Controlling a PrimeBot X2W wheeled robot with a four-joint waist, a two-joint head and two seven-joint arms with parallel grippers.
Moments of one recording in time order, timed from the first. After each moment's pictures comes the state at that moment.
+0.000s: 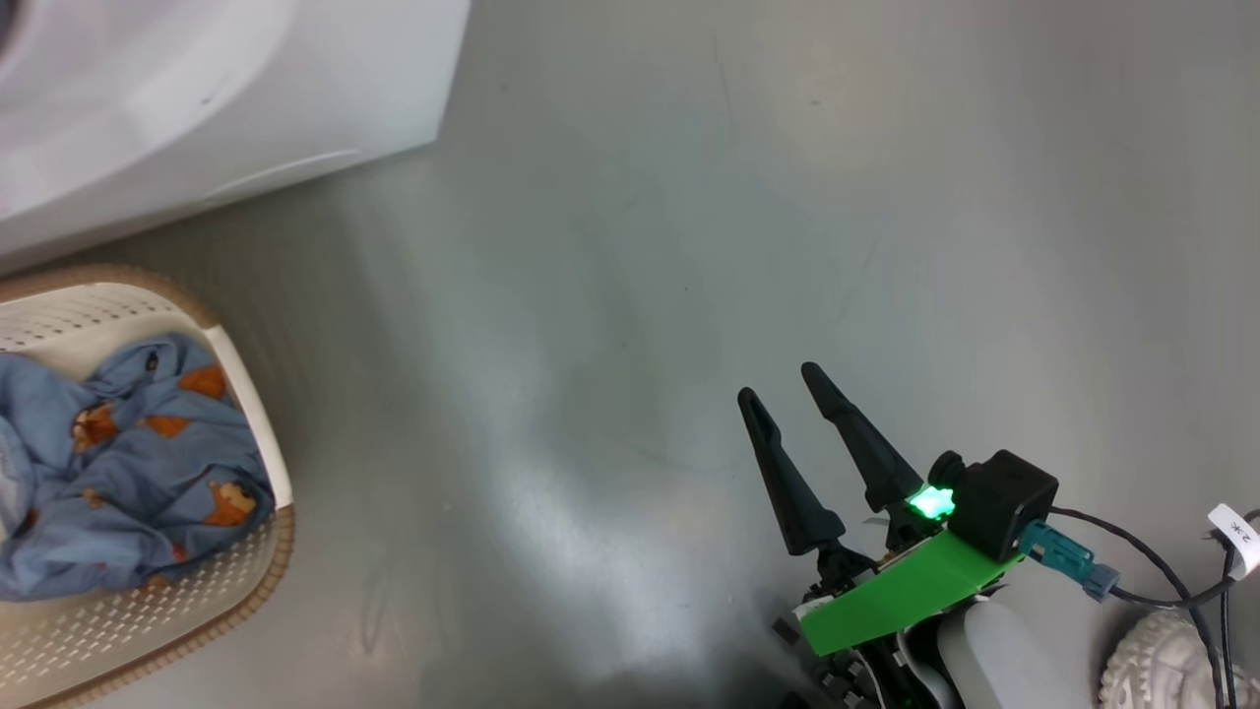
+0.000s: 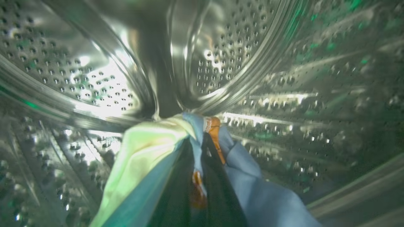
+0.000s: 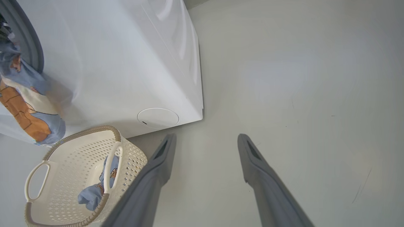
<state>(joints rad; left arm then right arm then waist) -1.33 0.58 -0.34 0.72 -0.64 -0.13 -0.06 -0.25 -0.05 0.31 0.13 0.43 0.13 -0.25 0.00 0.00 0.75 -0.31</state>
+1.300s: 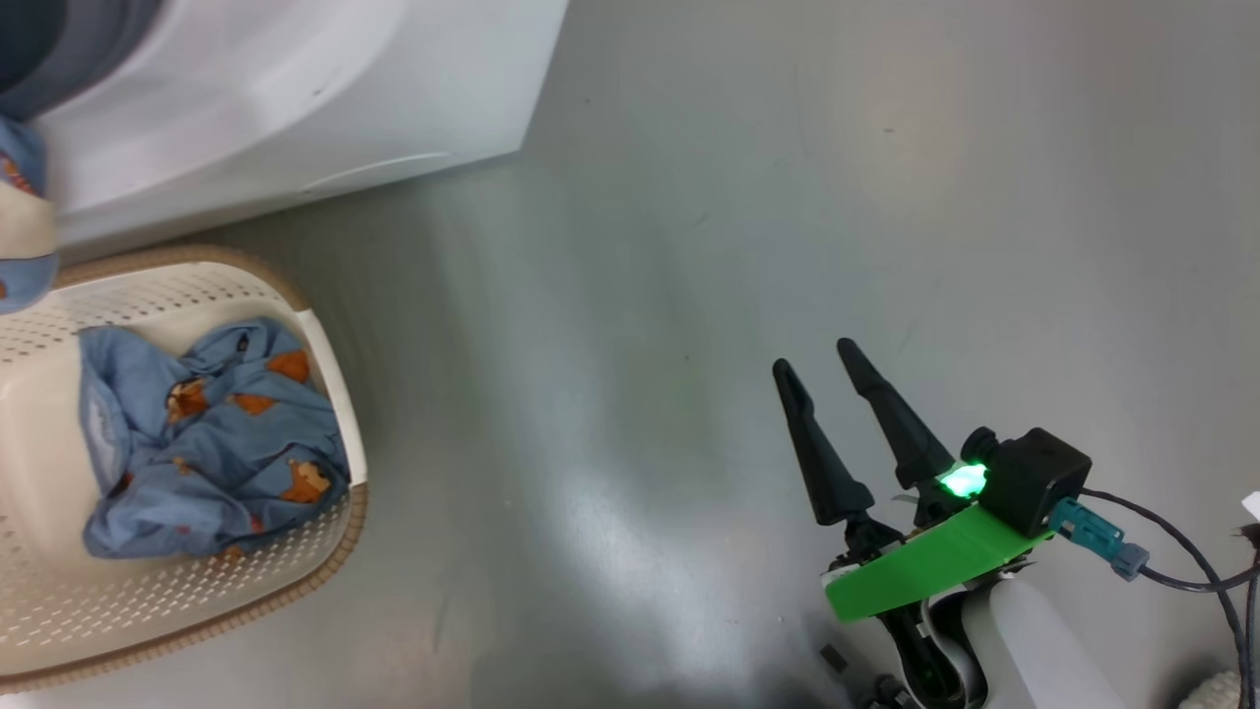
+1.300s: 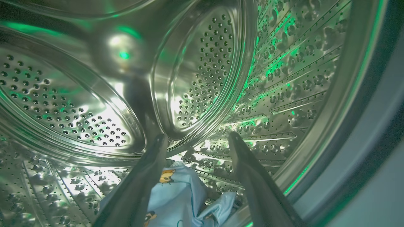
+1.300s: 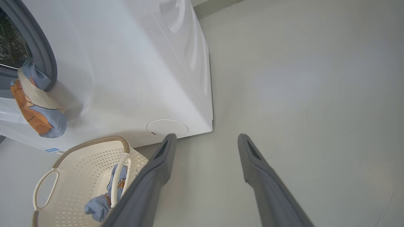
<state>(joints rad) -1.08 0.48 -0.21 0.43 -0.51 -0.13 -0.26 -0.28 -0.05 0.26 0.15 0.43 0.13 -0.25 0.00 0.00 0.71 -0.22</state>
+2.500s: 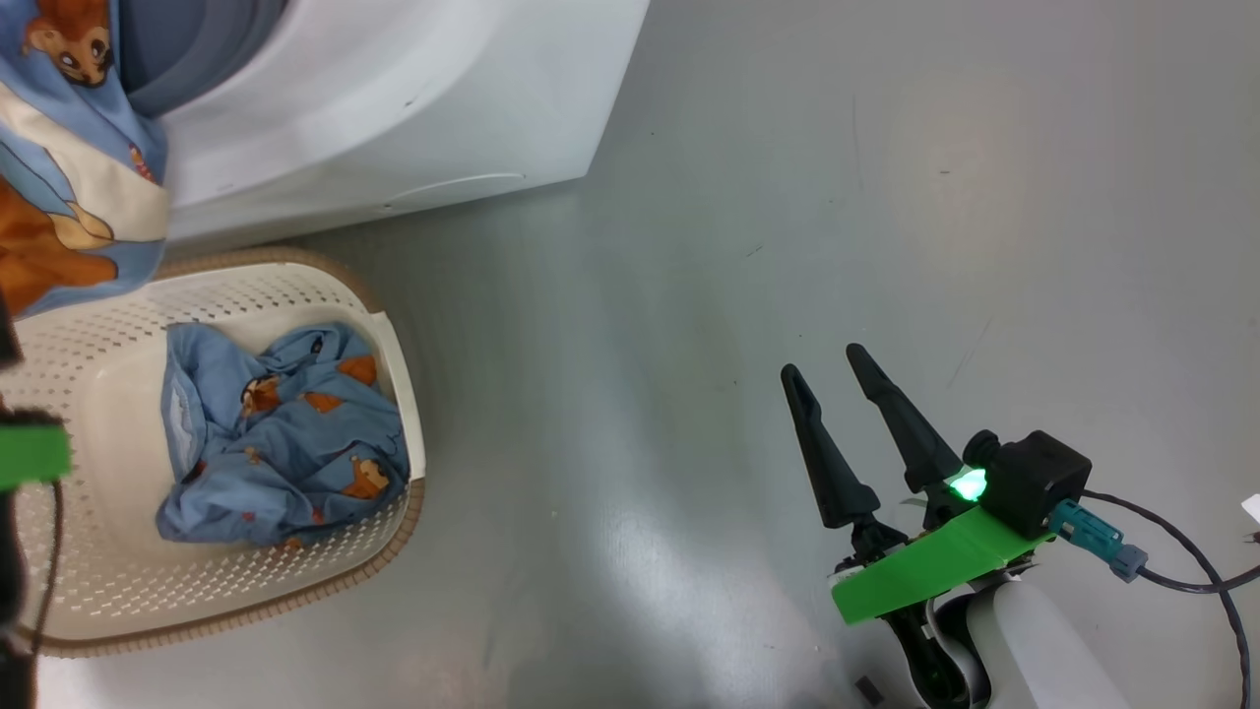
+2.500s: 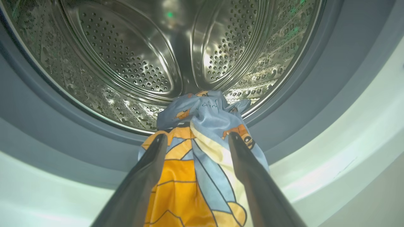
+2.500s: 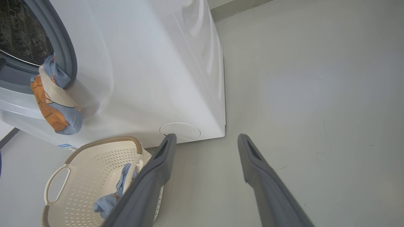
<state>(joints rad) -0.44 0.34 0.13 0.03 -0.38 -0.13 -0.26 -0.28 -0.05 0.24 0.17 0.40 0.13 -0.25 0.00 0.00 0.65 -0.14</state>
